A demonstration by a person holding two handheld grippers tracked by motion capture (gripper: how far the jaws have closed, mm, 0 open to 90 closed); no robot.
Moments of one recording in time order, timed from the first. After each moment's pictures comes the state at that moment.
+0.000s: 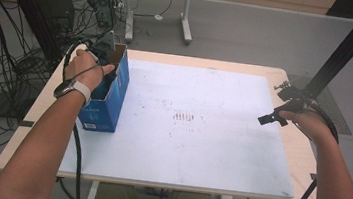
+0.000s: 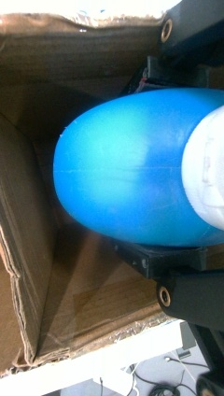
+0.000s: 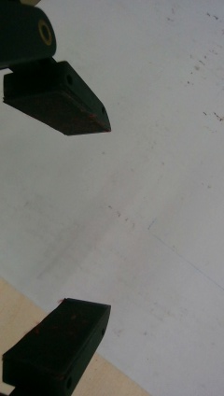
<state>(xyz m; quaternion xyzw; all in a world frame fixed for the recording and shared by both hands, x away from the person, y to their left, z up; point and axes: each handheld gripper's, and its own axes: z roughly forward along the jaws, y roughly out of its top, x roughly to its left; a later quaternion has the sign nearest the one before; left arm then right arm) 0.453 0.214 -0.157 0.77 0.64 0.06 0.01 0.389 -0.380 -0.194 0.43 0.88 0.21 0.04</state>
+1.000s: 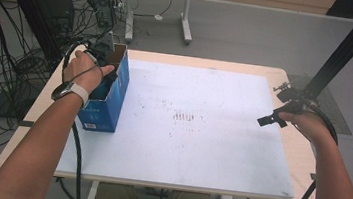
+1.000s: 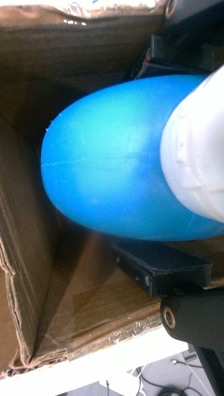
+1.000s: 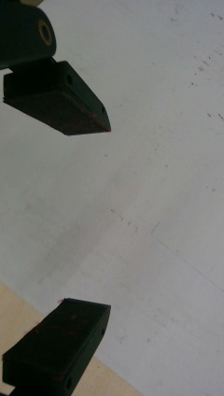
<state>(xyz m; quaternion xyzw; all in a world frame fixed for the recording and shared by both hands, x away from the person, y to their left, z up) 0.446 0.217 -0.159 0.77 0.63 0.07 0.02 0.388 -0.379 -0.197 0.43 0.88 0.21 0.03</state>
